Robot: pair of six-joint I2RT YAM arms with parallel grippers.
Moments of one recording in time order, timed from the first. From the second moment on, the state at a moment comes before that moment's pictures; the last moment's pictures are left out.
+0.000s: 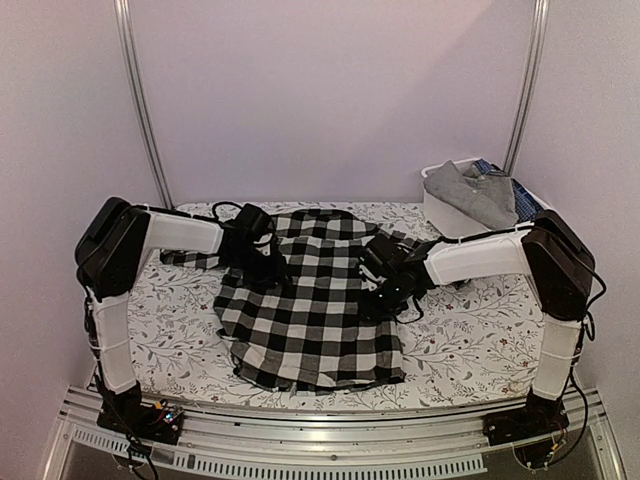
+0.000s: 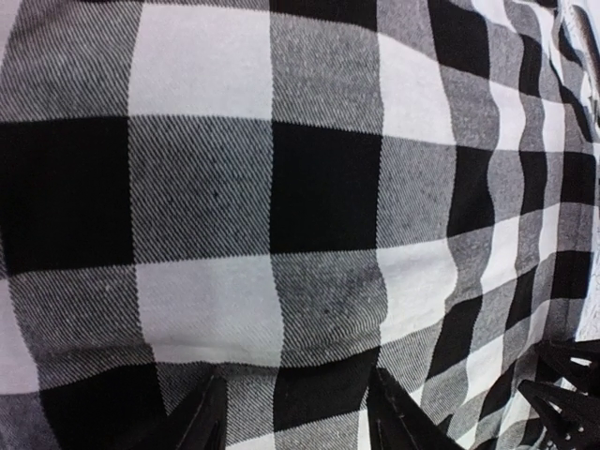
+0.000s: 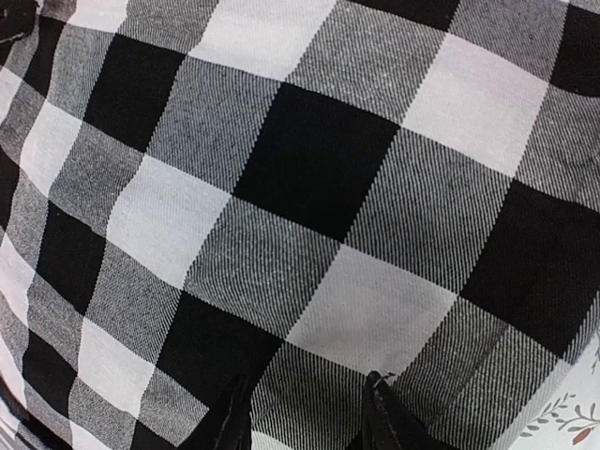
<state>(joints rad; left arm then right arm) -0.53 2.03 1.31 -0.35 0.23 -0.57 0.83 1.95 1.24 -0.44 0.02 0.46</state>
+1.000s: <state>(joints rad) -0.47 1.75 1.29 -0.41 0.25 -0.55 0.75 1.97 1.42 -0.46 0.12 0.33</state>
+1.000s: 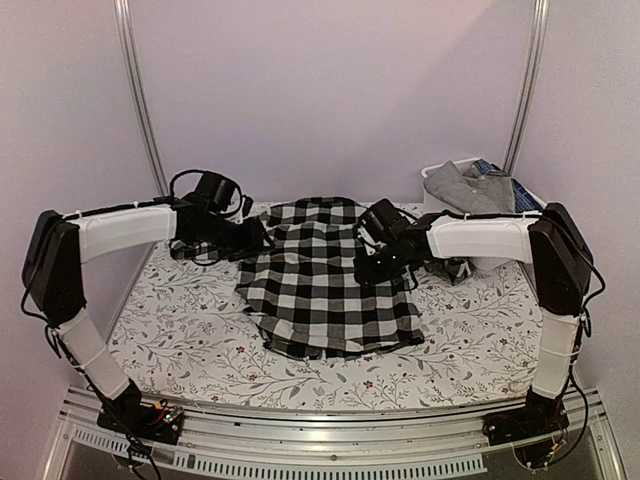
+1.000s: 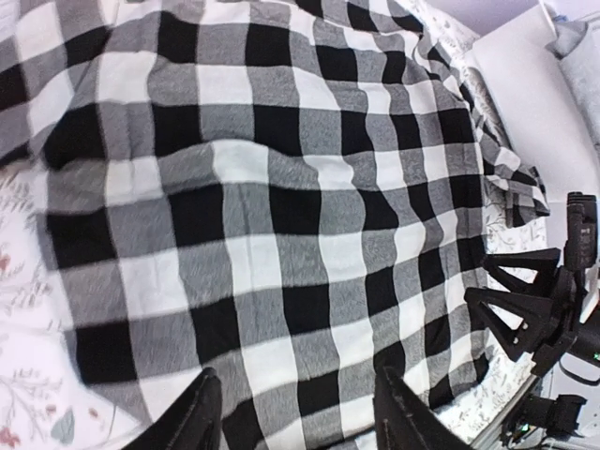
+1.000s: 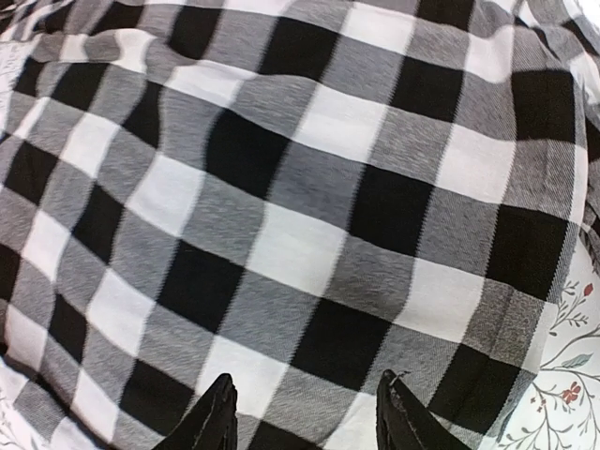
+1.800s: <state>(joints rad) -0.46 1.59 0.77 -0.25 0.17 -0.69 0.79 1.89 1.35 -0.47 0.10 0.31</state>
